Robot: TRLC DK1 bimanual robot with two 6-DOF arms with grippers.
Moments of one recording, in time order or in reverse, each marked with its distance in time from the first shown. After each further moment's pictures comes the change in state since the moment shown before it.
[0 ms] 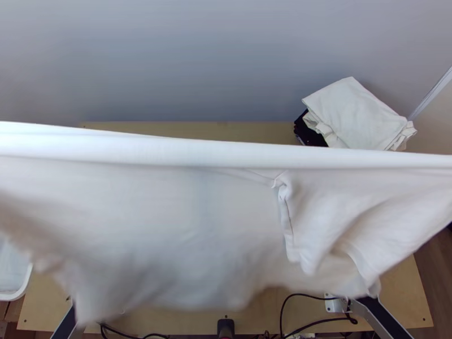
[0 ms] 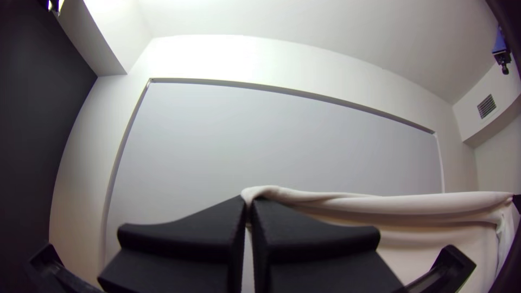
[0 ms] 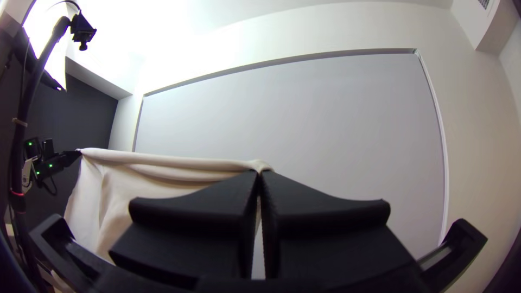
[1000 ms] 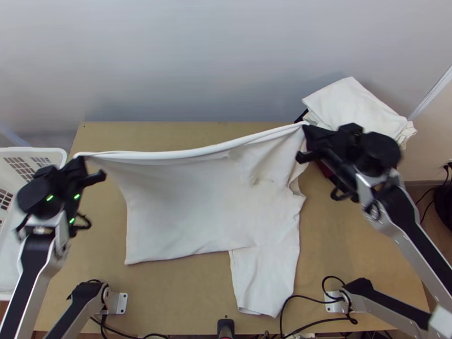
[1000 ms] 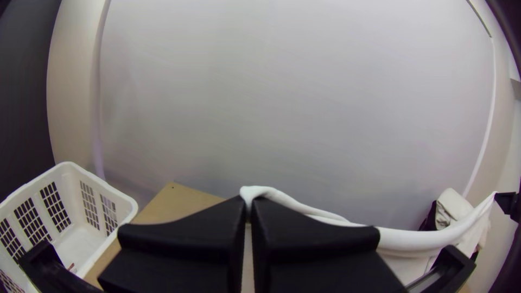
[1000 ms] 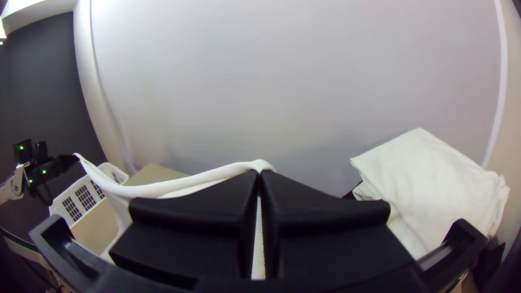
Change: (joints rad) left arm -0.034 0.129 -1.007 0.410 0.024 -0.117; right arm 0.106 0.468 -0.674 0.453 0.039 0.103
